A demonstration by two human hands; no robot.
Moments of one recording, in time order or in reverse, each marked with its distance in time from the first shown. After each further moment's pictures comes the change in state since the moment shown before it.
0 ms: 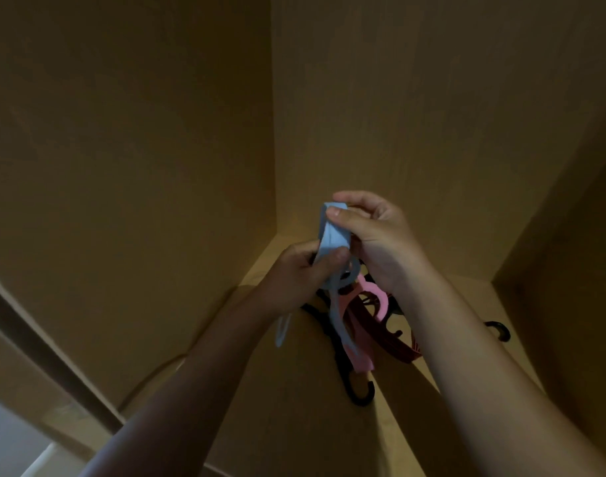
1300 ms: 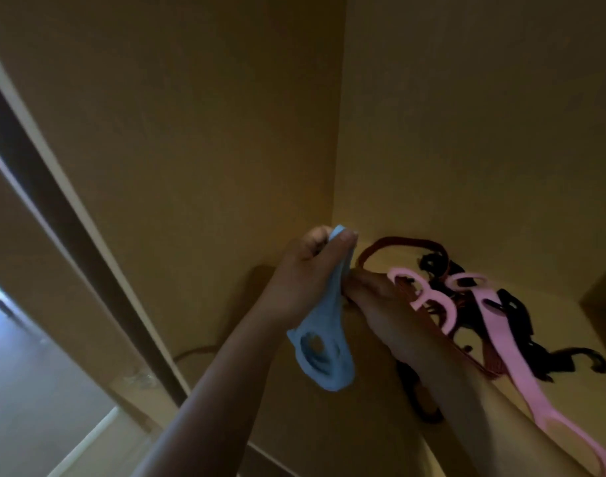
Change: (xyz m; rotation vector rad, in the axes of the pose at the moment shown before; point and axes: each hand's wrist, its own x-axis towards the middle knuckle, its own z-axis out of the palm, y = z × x) left_hand -0.033 0.015 -0.052 -0.019 0.281 -0.141; right_hand -0.020 0.079 0.046 -0.299 -0.285 0.083
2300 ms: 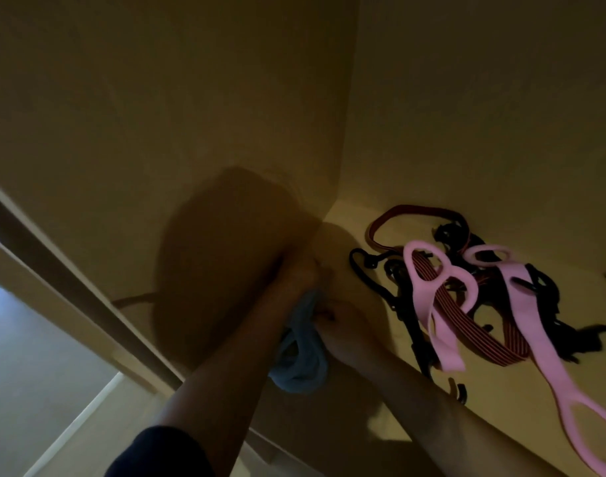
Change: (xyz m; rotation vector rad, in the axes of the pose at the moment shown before) left_hand 0.064 -0.136 -0.017 0.706 -0.110 -0.519; right_hand 0.027 0.088 0.063 -0.275 -0.043 0.303
